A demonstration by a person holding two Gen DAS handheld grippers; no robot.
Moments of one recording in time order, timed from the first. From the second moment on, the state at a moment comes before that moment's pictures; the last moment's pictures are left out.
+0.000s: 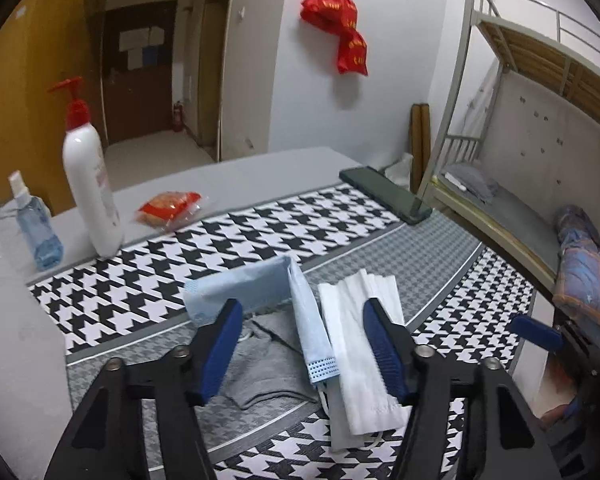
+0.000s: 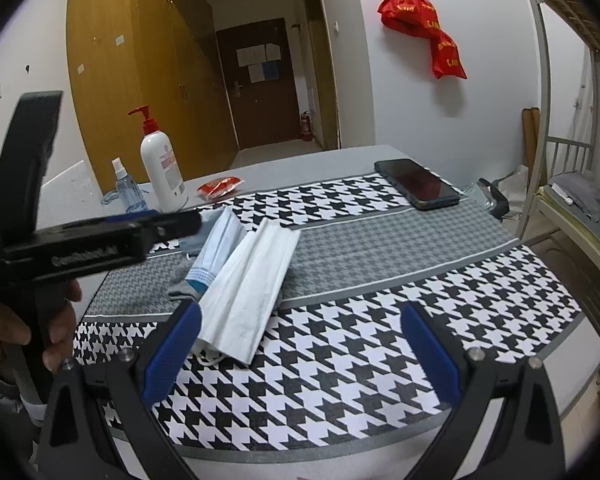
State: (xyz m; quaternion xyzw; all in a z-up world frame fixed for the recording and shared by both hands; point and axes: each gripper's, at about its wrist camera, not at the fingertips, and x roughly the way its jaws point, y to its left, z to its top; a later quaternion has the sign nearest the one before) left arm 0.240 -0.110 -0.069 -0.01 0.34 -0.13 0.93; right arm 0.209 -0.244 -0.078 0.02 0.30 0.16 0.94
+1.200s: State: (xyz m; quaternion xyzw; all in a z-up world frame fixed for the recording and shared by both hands) left arm 0.214 -0.071 -0.054 -0.05 0.28 -0.15 0.95; right arm 0.227 -0.216 -0.079 0.00 0.32 0.16 0.93
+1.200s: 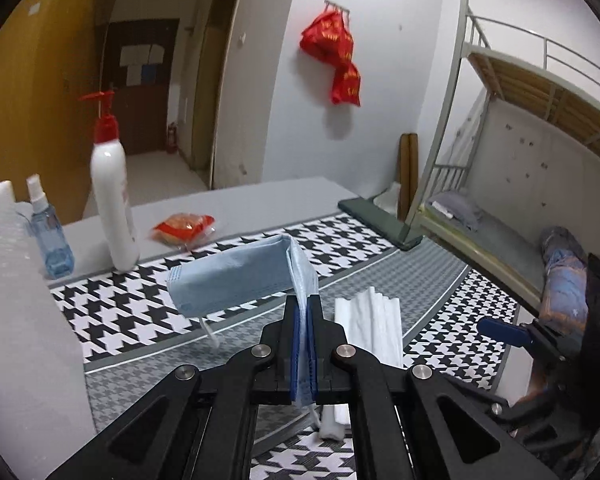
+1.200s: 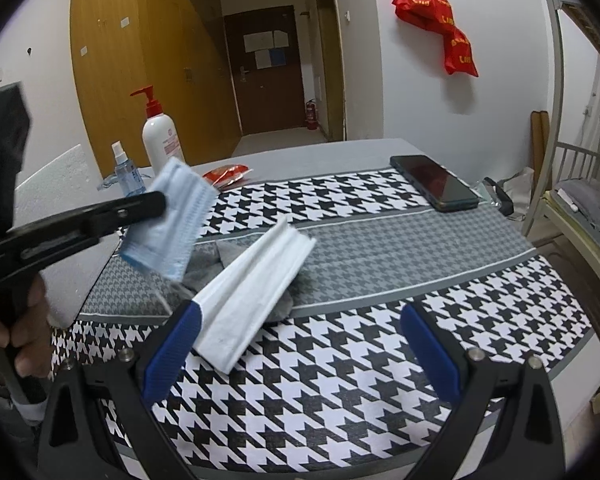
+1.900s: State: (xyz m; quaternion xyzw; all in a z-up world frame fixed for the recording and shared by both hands) left arm 0.204 -0.054 -0.073 -0.07 0.28 -0.12 0.95; right arm 0.250 -0.176 -0.096 0.02 0.38 0.19 0.91
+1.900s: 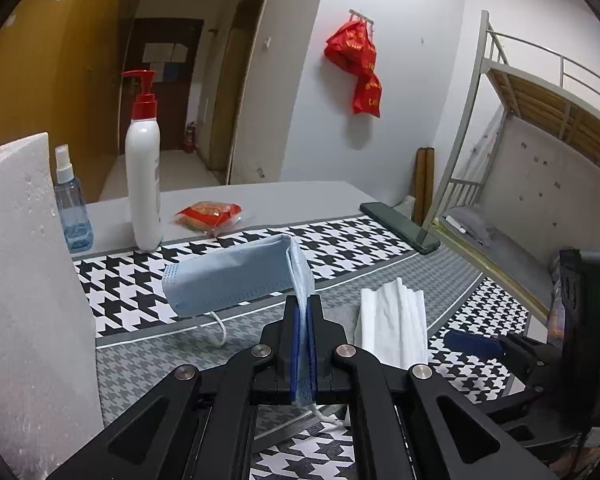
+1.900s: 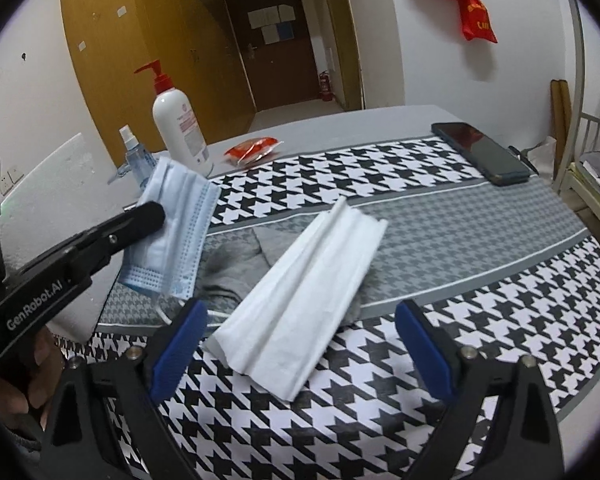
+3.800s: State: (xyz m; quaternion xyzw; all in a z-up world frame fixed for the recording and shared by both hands) left arm 0.188 -0.059 -0.054 -0.06 0.23 -0.14 0.96; right arm 0.208 -0.212 -0.030 0.03 0.30 0.14 0.94
